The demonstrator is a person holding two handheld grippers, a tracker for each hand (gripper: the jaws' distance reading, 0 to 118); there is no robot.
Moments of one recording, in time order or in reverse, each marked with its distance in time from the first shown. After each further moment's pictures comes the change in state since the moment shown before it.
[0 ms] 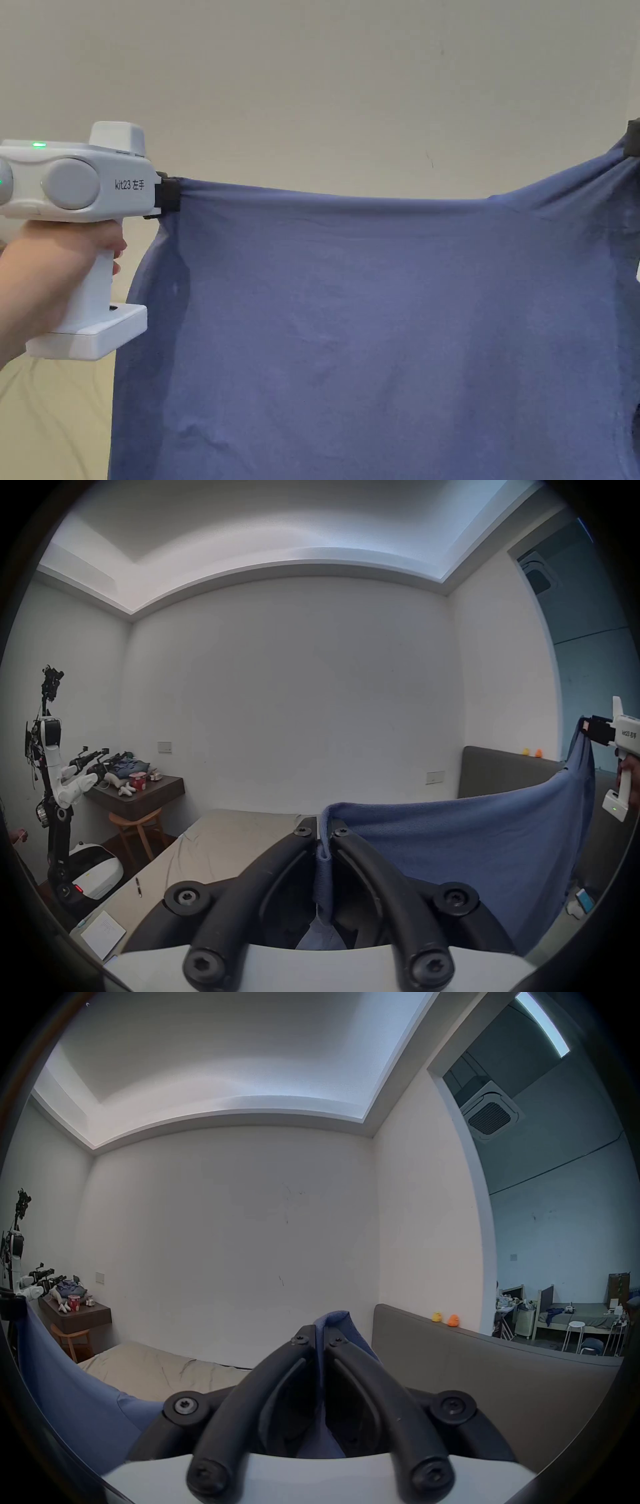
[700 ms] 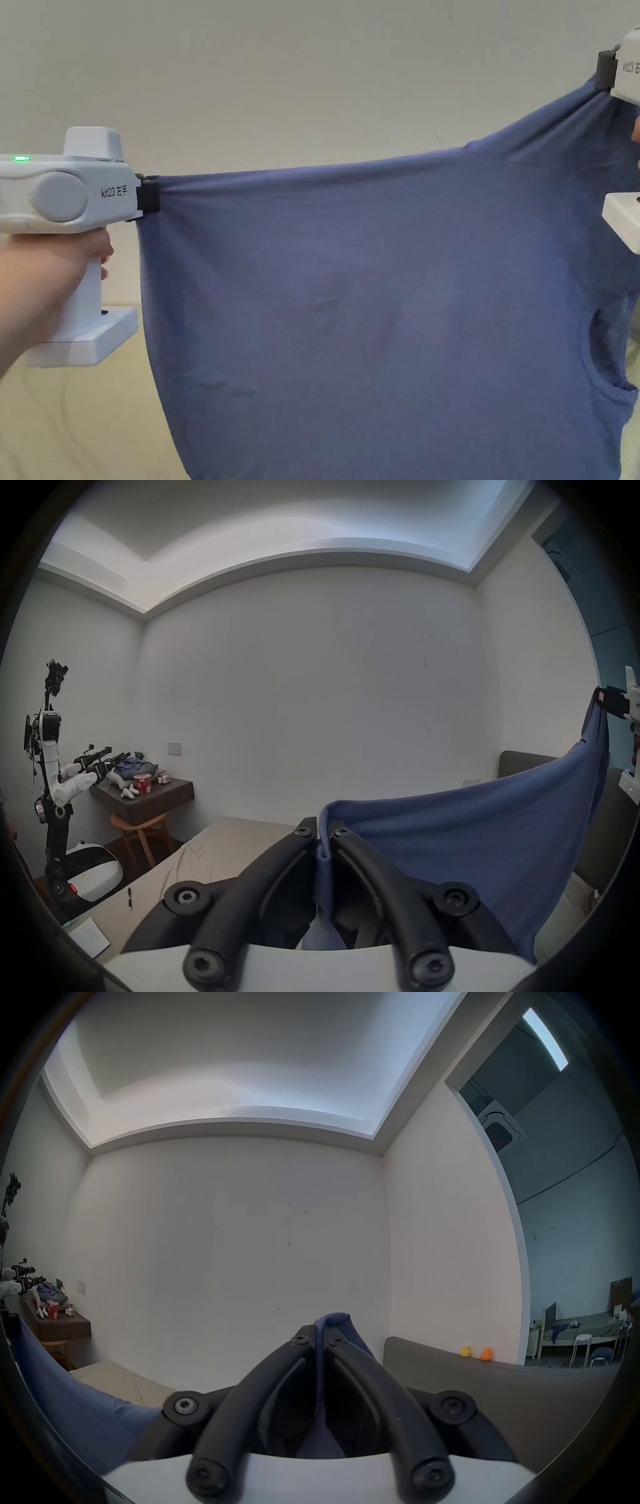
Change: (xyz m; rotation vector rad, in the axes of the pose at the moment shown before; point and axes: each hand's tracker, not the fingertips) left arm 0.001 -0.026 -0.139 0.025 0.100 0.010; right arm -0.058 -0.014 -0.123 0.139 -0.043 0.028
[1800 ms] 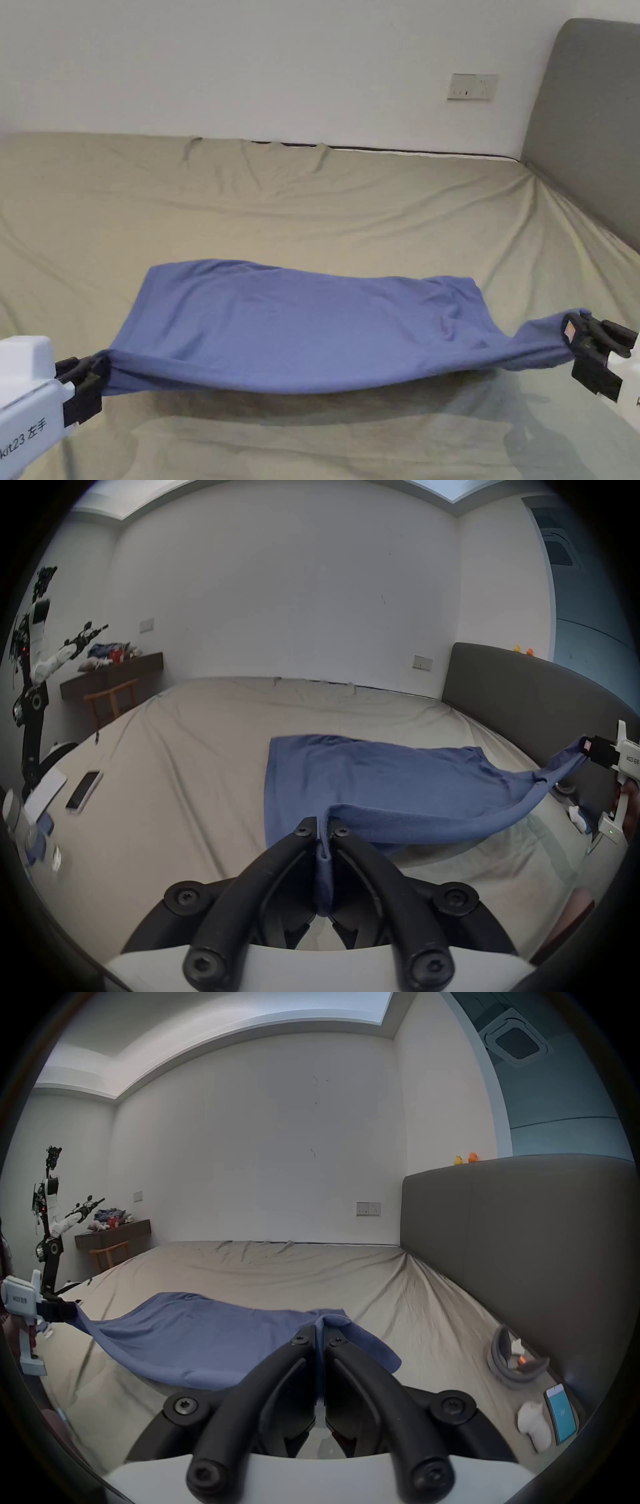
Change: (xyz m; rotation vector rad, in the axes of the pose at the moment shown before) left arm -0.003 -0.342 0.245 -0.448 -0.212 0.059; right arm 0.090 -0.273 0.389 -0.582 0.237 -0.118
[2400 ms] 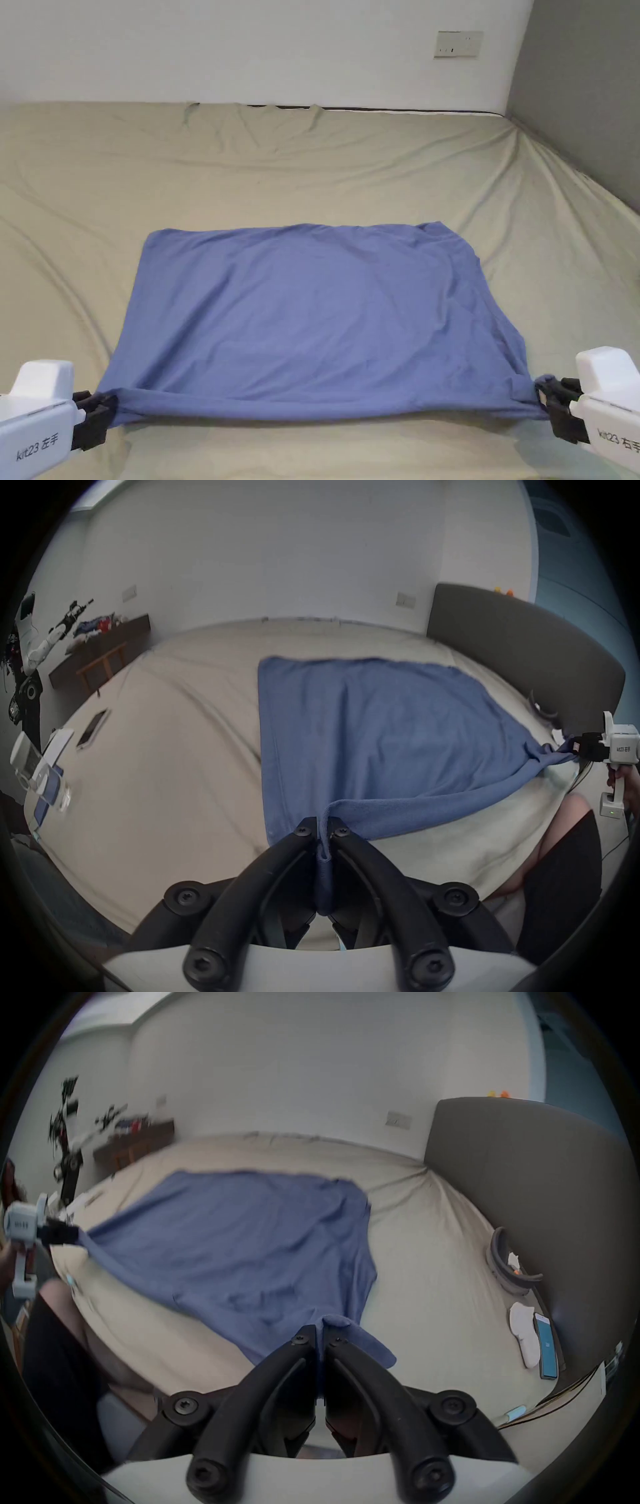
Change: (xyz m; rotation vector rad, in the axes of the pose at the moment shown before) left arm -0.012 -0.095 0.061 -0.297 -0.050 -0.085; right arm -0.001 -0.115 0.064 -0.475 0.090 0.218
